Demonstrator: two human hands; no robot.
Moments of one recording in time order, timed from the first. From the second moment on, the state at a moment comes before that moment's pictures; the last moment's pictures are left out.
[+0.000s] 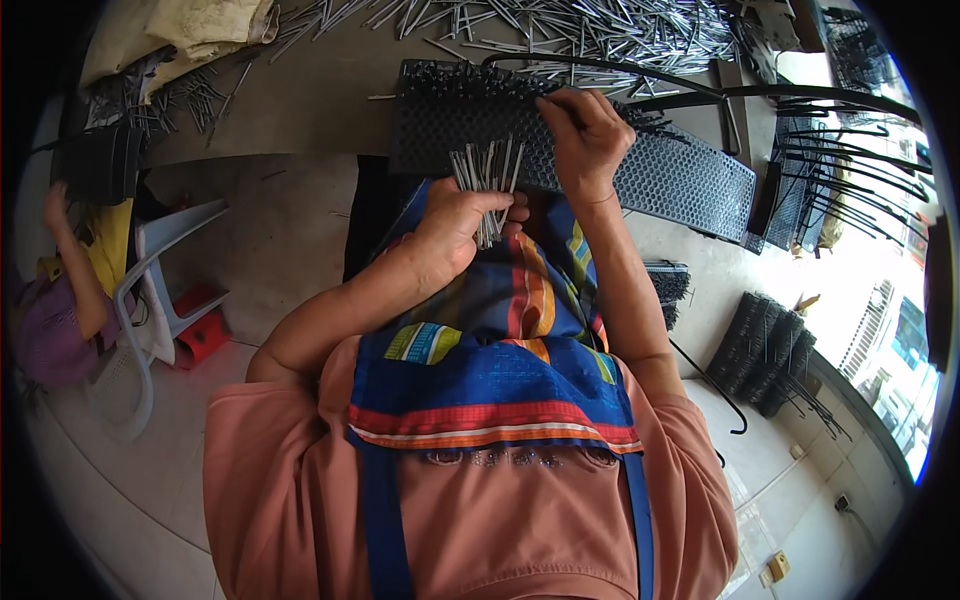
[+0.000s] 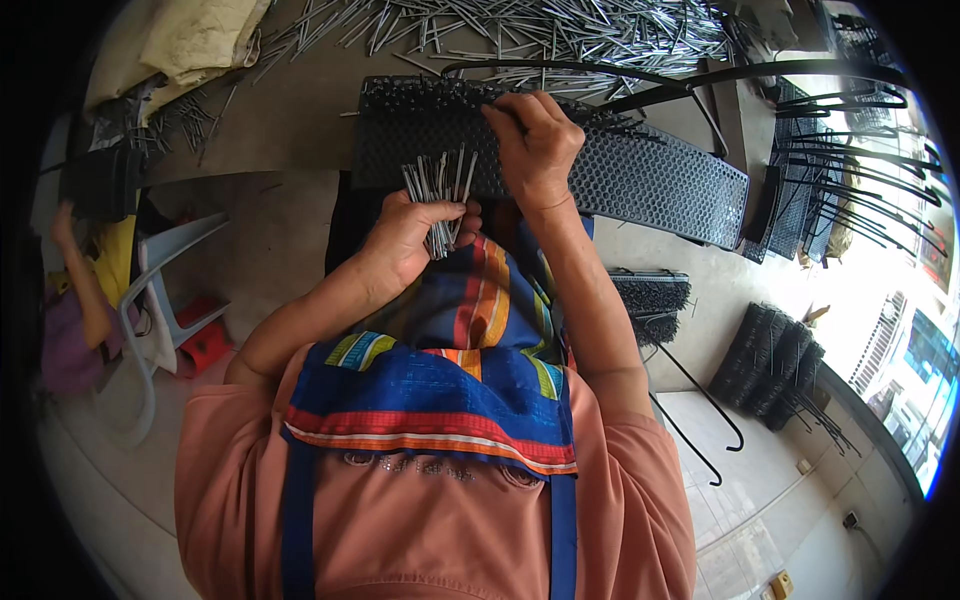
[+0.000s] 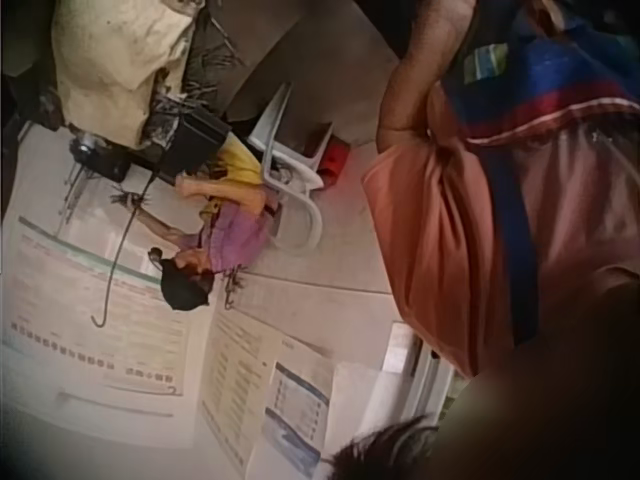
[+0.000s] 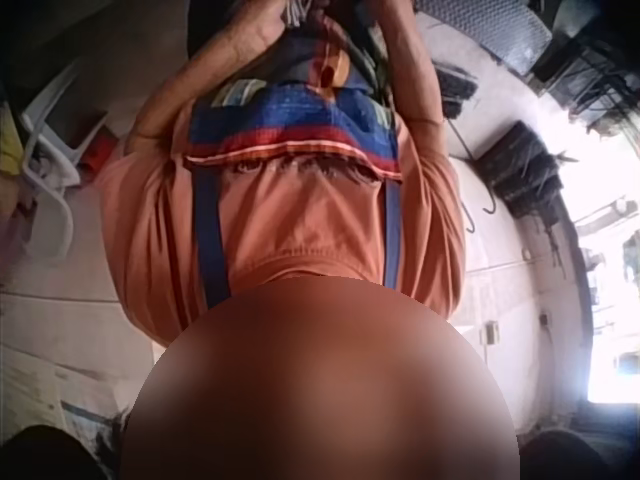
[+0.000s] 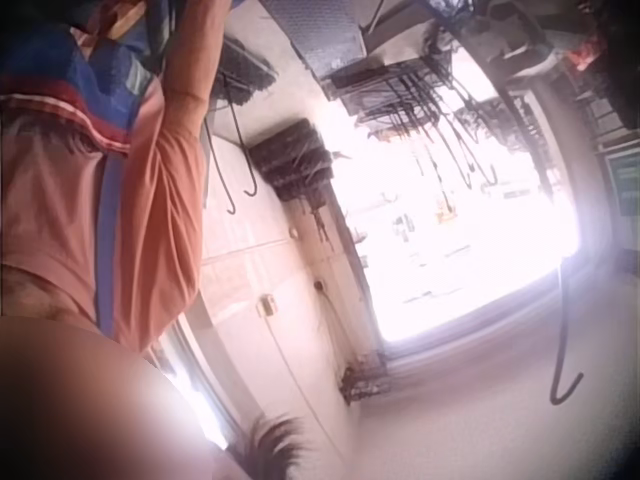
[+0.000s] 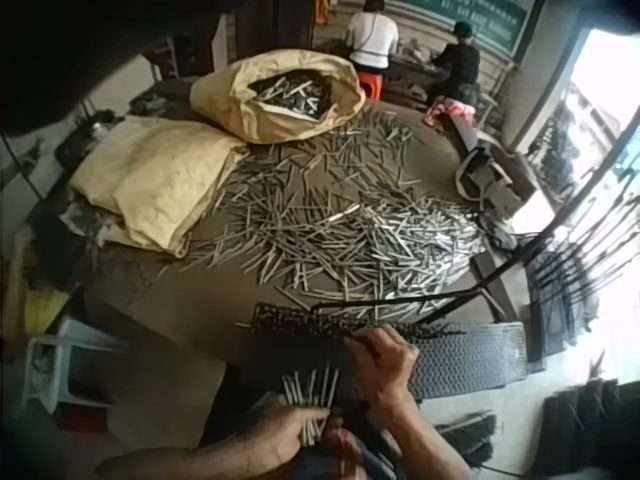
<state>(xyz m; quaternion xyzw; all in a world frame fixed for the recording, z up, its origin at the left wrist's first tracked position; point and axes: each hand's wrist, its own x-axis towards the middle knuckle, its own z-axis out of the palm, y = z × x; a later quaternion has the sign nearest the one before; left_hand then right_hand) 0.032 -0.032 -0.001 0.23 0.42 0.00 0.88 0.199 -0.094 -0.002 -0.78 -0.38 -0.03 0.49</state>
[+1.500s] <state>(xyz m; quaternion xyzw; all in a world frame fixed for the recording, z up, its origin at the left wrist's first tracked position) 0.016 -0.034 -0.008 0.27 0.41 0.01 0.87 0.201 -0.117 -0.022 -0.82 -0.31 -0.04 0.47</state>
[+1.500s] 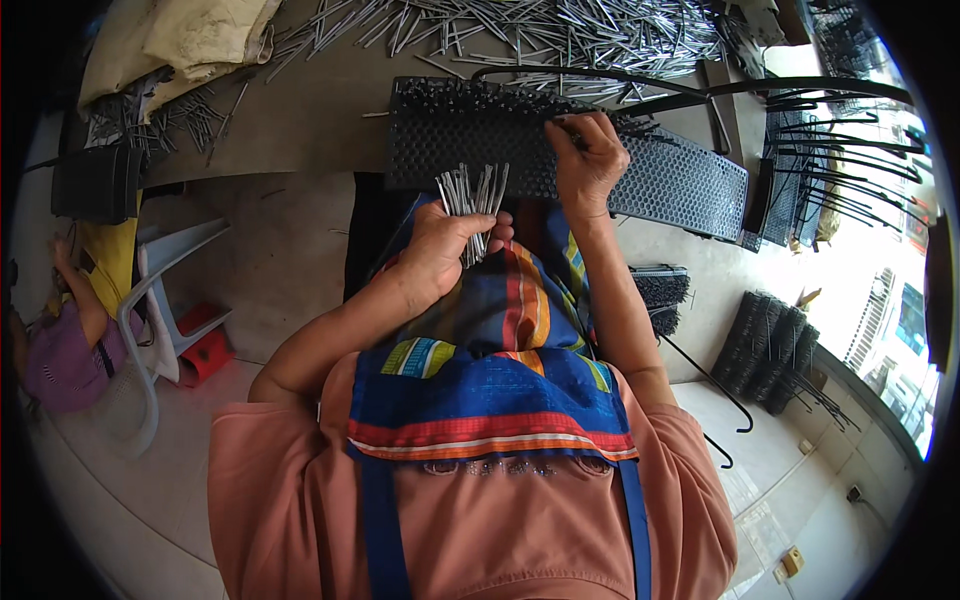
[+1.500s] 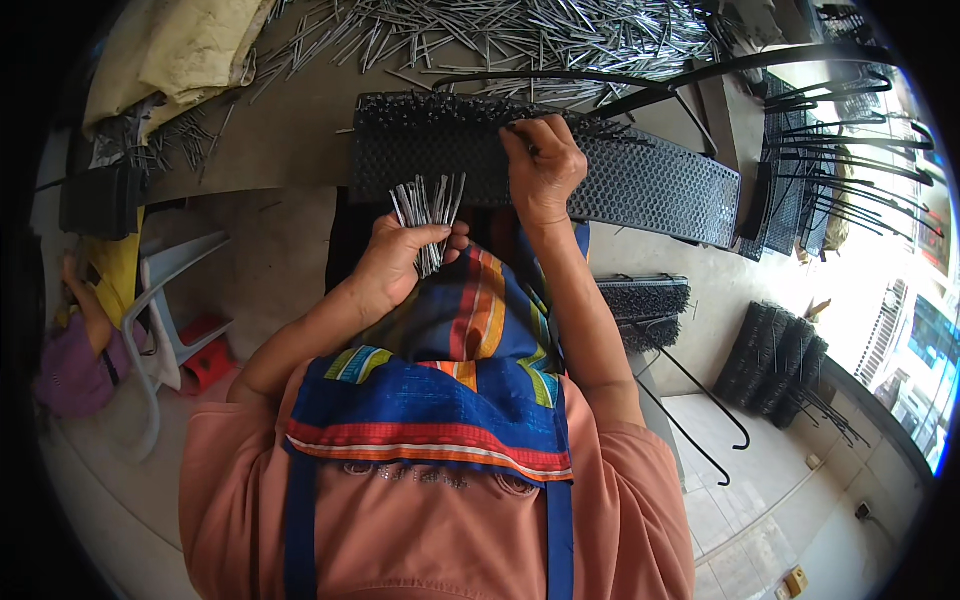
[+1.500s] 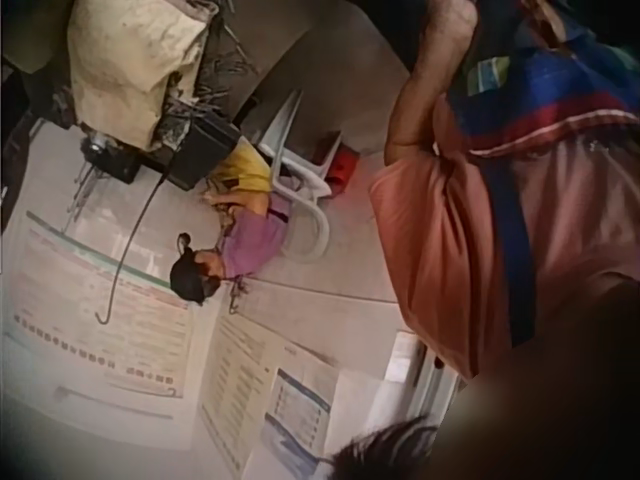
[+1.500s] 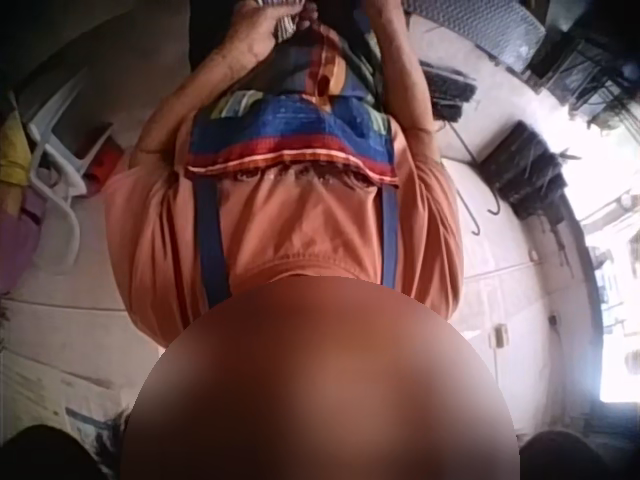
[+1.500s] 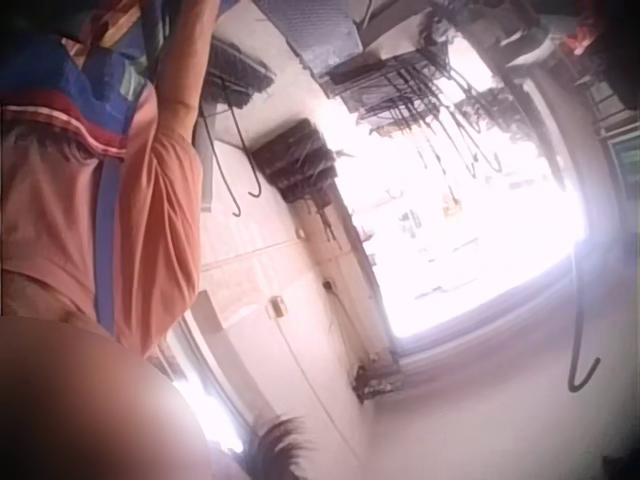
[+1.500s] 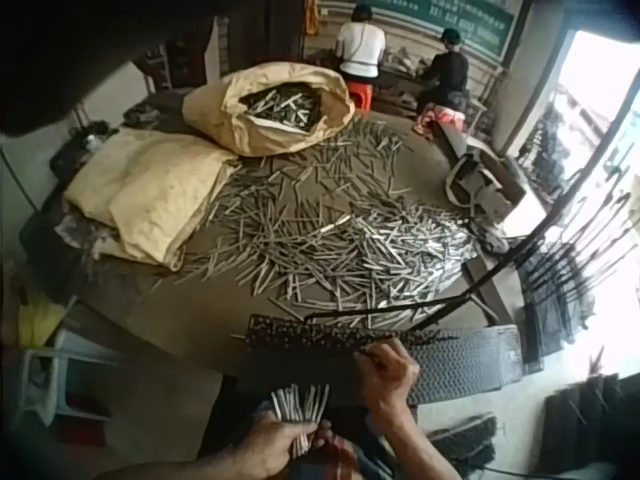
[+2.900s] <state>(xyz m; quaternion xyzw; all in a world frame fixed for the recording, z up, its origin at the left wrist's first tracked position) 0.009 -0.019 0.001 0.24 0.44 0.06 0.87 0.172 -0.087 0.002 -0.68 -0.18 0.10 0.70</state>
